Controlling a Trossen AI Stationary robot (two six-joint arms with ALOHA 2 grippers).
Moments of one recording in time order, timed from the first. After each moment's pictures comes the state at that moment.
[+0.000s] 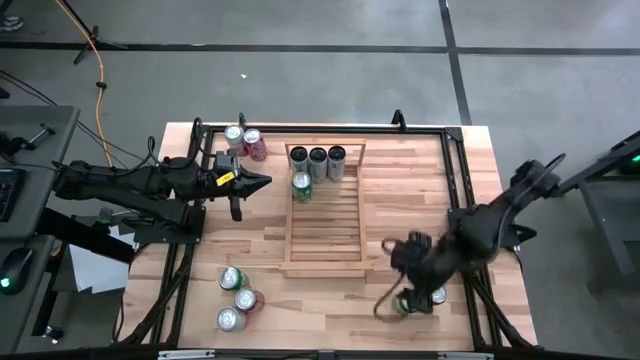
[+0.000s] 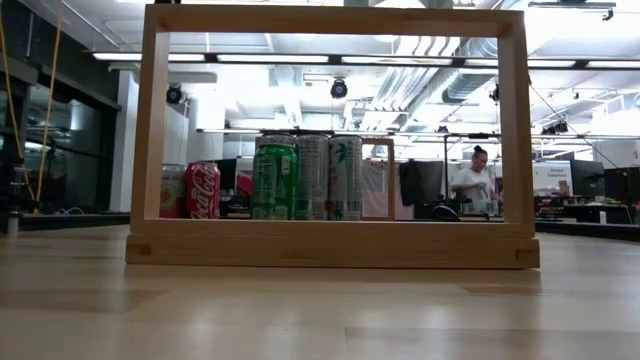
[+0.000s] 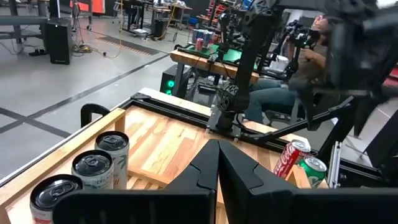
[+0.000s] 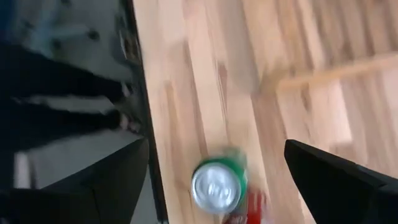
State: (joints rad) left arm -0.11 0.76 0.75 -0.09 -0.32 -0.26; right arm 0.66 1.48 1.54 -1.17 0.10 0.87
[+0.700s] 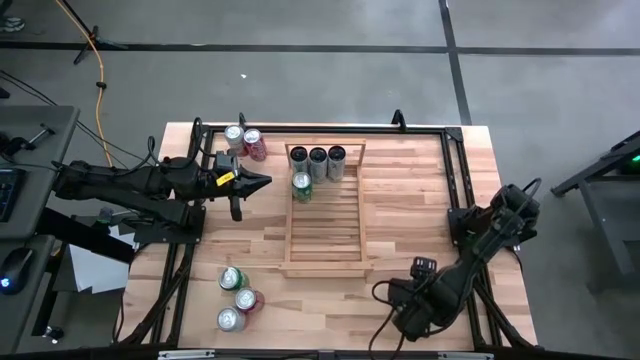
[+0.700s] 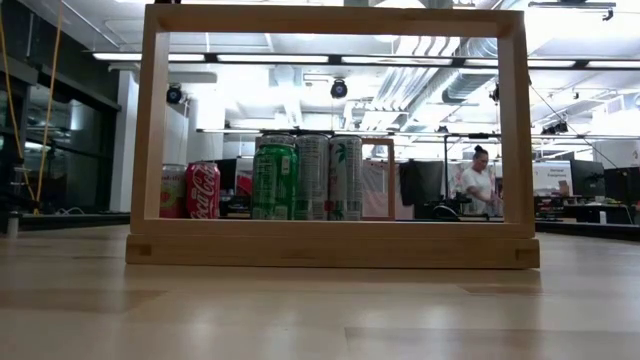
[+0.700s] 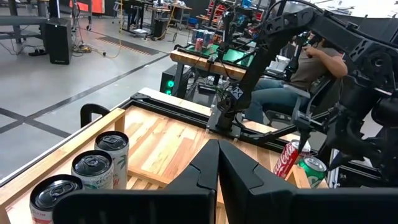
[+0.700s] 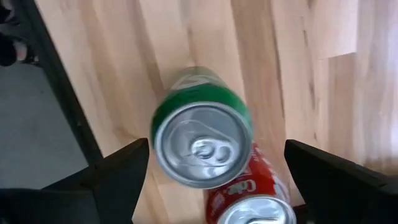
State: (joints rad) left arm -0.11 0.76 0.75 -0.09 -0.31 -0.26; right arm 0.80 1.77 1.54 -1.34 0.03 1.01
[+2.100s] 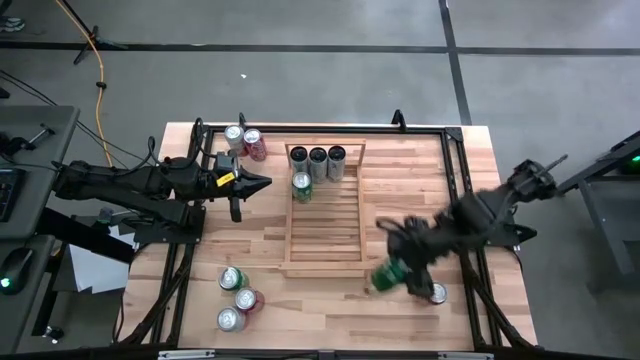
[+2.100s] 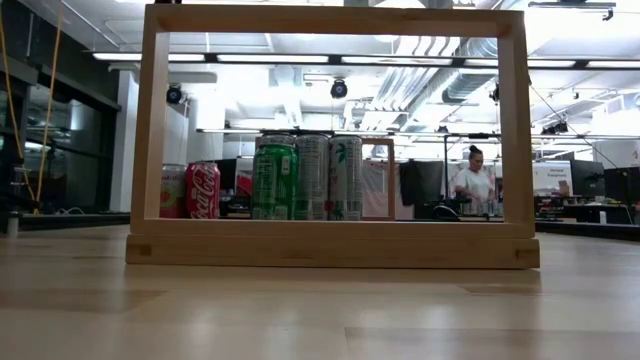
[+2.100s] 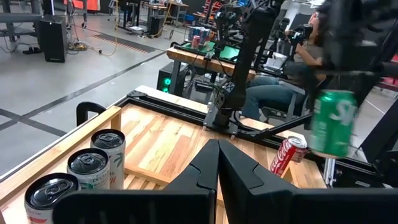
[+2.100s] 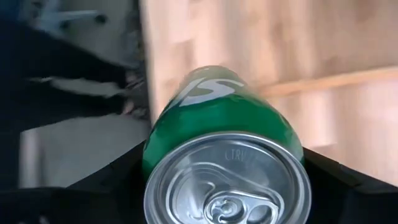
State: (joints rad) left arm -0.11 0.76 0.75 -0.09 -0.30 -0.26; right arm 0.53 1.51 1.74 -1.34 -0.02 0.69
